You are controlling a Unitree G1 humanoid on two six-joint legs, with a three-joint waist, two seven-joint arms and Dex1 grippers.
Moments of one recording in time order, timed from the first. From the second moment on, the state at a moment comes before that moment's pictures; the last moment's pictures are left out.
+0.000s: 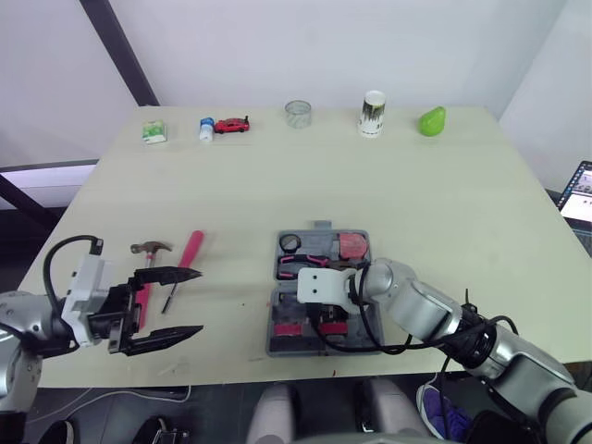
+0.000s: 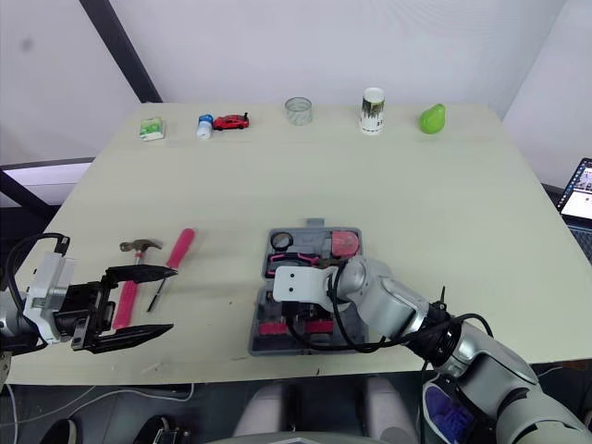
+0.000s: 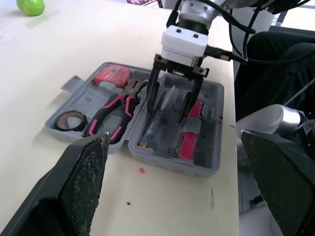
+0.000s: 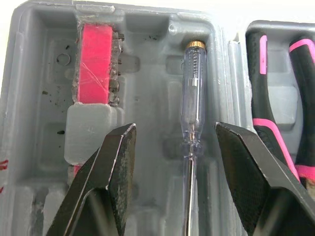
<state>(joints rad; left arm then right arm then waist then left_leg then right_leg) 0.16 0.95 0.42 -0.02 -0.68 0.06 -1.56 -0.67 -0.36 0.84 -0.18 -0.12 0.78 0.84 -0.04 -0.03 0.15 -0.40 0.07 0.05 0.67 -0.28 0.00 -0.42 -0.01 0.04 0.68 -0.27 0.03</state>
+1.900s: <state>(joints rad) 0.16 0.91 0.42 -0.07 -0.67 0.12 -1.54 -0.60 -0.33 0.75 -0.09 -0.14 0.65 0.85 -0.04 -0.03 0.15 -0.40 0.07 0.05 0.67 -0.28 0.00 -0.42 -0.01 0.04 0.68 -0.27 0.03</state>
